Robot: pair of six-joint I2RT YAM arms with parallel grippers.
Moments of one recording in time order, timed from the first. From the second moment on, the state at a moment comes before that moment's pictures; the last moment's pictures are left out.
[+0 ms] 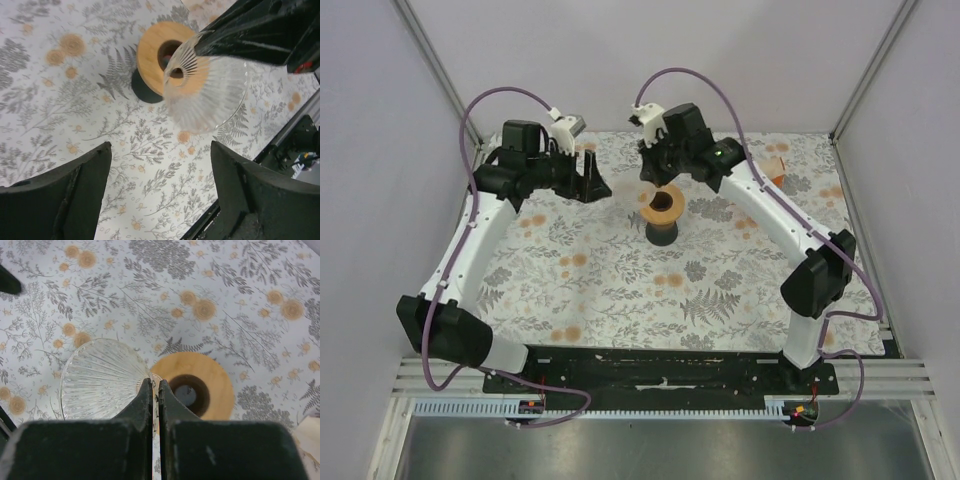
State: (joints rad) left arm -0.23 1.44 1.49 -0.73 0.58 -0.02; right arm 0.67 1.86 1.92 -0.66 -0.15 -0.06
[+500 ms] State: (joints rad) left arm -0.10 1.39 1.53 -0.73 0.51 -0.02; right arm 0.43 1.97 2.12 -0.90 -0.37 -0.10
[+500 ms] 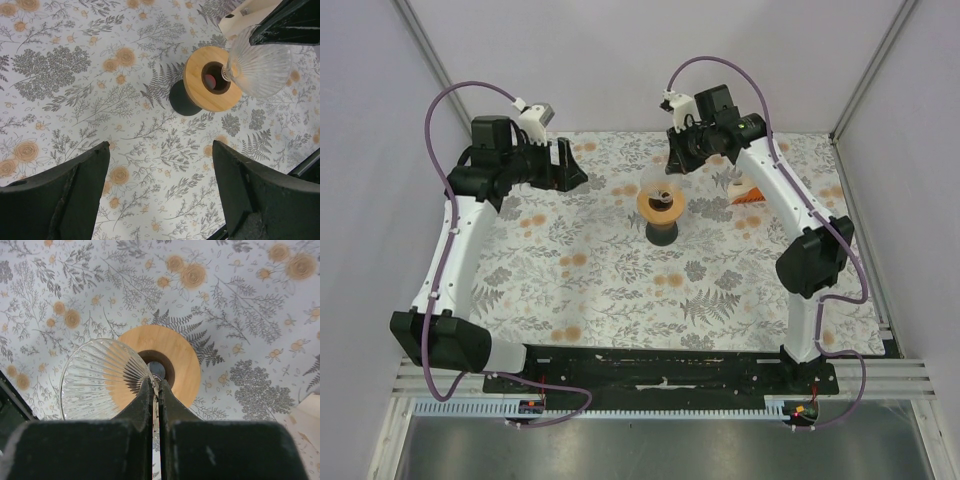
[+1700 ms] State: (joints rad) left arm -0.40 1.77 1.63 -0.59 0.40 -0.20; right arm 0.40 2.01 1.91 -0.68 -0.57 -0.09
